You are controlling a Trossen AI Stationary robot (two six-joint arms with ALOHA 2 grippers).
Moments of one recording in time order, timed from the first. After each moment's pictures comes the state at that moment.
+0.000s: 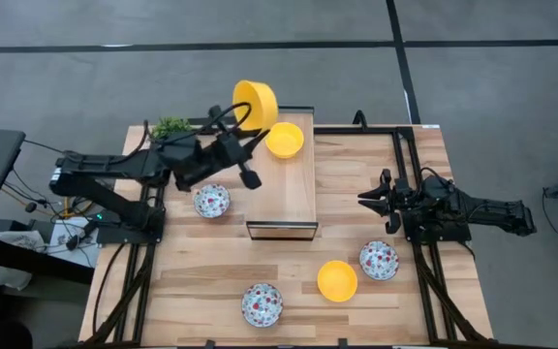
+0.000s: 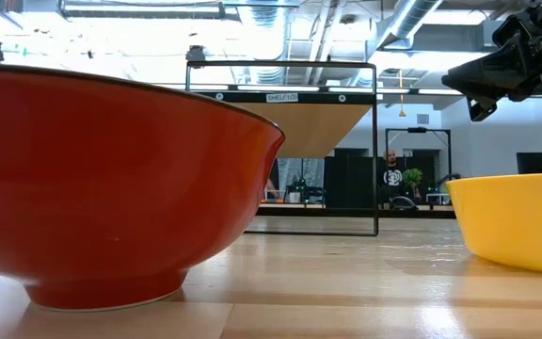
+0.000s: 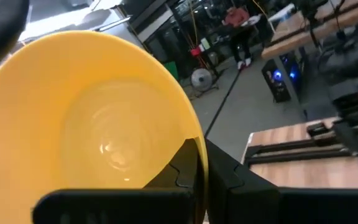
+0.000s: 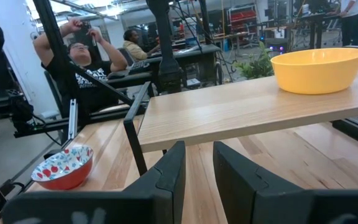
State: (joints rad) left arm -0.11 1.35 1.45 -0.06 -0.66 0.64; right arm -0.11 0.03 0.09 -0.07 -0.10 0.12
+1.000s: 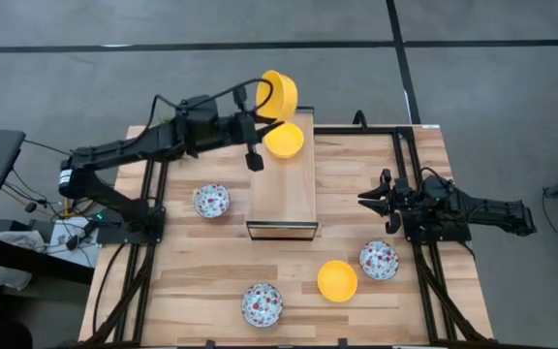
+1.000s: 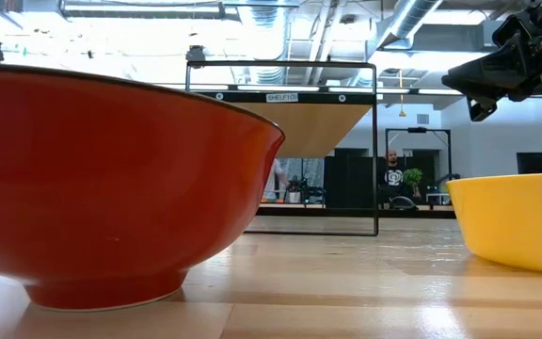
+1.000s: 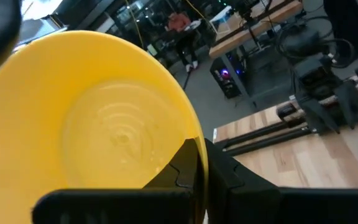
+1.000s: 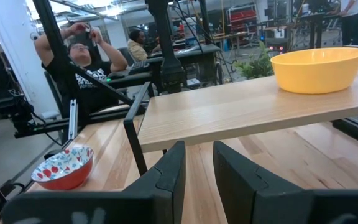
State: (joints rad) left arm 0.17 1.42 1.52 -0.18 -0.15 0.65; right arm -0.11 0.03 0.09 -0.07 -0.10 0.13
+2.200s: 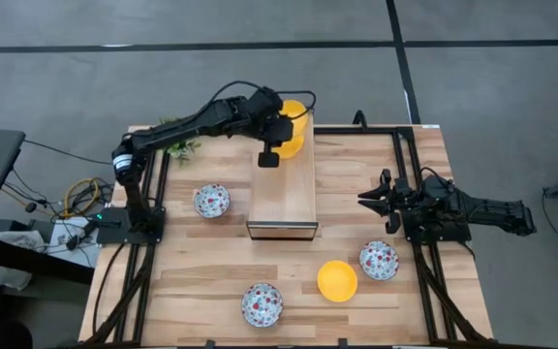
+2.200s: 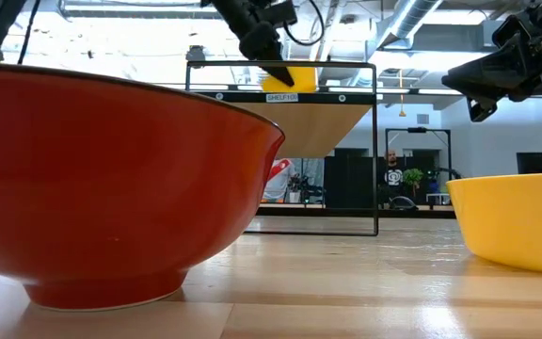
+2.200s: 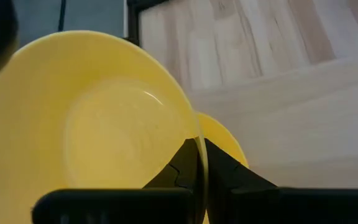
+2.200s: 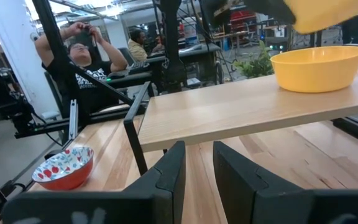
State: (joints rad) left arm 0.34 1.85 1.85 -0.80 0.01 0.65; right arm -0.11 0.03 0.09 -0.08 -0.10 0.13
